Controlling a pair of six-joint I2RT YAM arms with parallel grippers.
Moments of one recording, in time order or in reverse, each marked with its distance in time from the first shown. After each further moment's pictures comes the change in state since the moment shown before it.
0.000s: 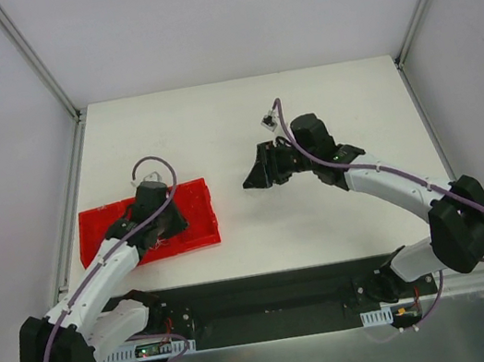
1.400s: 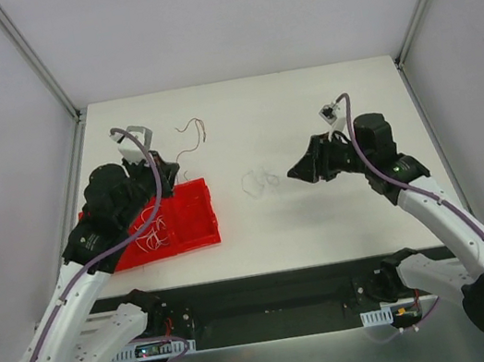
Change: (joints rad) left arm -0.116 -0.182 0.433 0.096 0.050 0.502; right arm -0.262 -0.390 -0.136 -0.204 -0.034 -0.092
